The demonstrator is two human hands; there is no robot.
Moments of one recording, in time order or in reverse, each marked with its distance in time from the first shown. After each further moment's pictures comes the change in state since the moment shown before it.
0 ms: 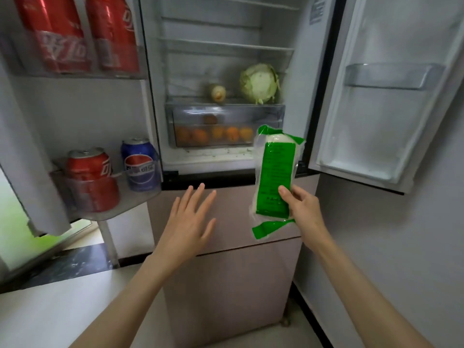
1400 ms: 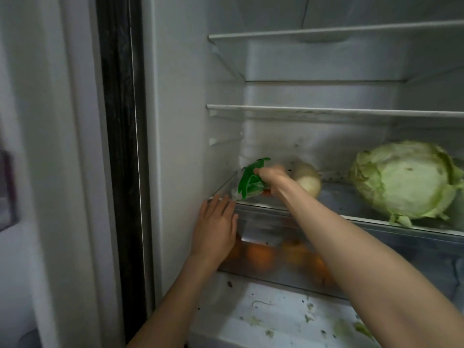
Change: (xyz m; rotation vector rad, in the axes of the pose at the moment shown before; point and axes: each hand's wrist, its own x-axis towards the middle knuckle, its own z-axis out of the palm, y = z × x) left_hand 0.390 -0.202 0.048 0.347 0.369 -0.391; right_hand 0.548 -0.030 0.319 -0.179 -0.397 0.114
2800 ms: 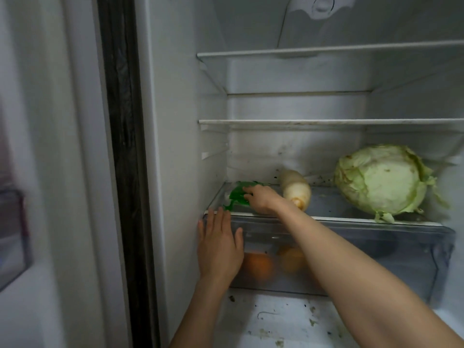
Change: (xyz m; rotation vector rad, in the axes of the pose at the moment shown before) left_hand -0.005 0.007 0.007 -0.181 0.020 -0.095; right_hand -0.041 0.001 -0.008 -1.043 -0.177 -0.386
